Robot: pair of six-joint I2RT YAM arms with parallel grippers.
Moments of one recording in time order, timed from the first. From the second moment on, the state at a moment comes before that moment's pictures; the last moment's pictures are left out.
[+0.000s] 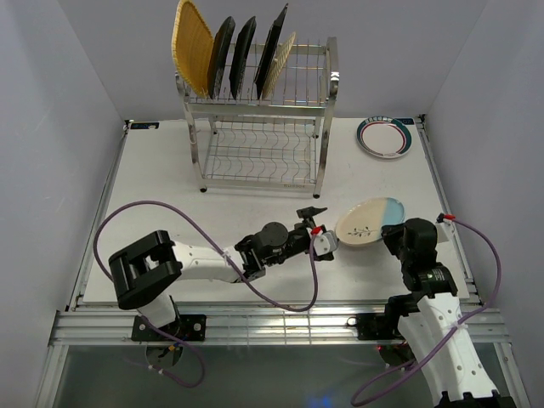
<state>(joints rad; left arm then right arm) -1.16 1.63 0.76 0.86 -0.02 0.52 0.13 0.49 0.41 -0.49 0.24 1.05</state>
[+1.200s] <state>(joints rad) -0.79 1.63 0.85 0.48 0.42 -0.03 0.13 0.28 0.38 -0.31 0.01 0.69</state>
